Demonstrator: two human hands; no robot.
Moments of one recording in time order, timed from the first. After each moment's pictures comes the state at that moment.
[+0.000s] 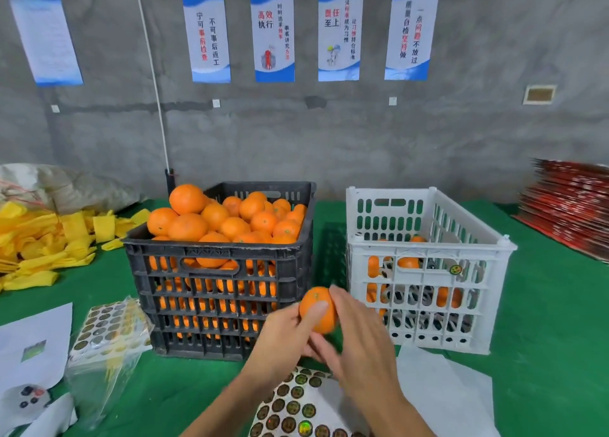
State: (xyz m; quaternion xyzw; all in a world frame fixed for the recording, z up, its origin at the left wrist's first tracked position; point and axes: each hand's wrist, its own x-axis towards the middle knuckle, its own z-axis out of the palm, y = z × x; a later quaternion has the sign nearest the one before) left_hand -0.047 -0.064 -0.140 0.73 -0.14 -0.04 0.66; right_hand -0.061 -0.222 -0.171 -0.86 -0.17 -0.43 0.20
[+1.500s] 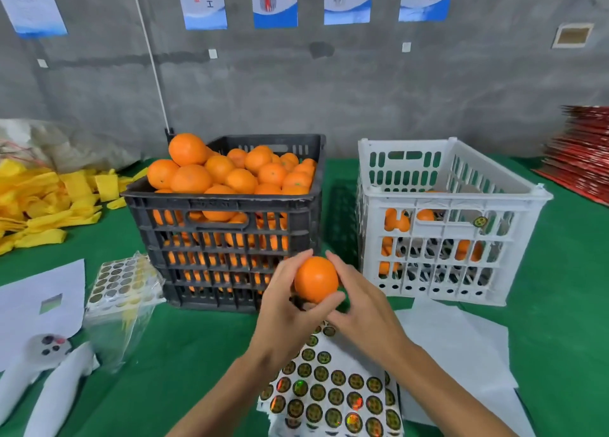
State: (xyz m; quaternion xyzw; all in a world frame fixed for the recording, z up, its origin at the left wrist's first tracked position) left_hand -0.054 -0.050 -0.182 0.77 -0.20 0.19 0.58; right_hand -0.048 -0.218 -0.187 -0.89 -0.21 -0.18 0.36
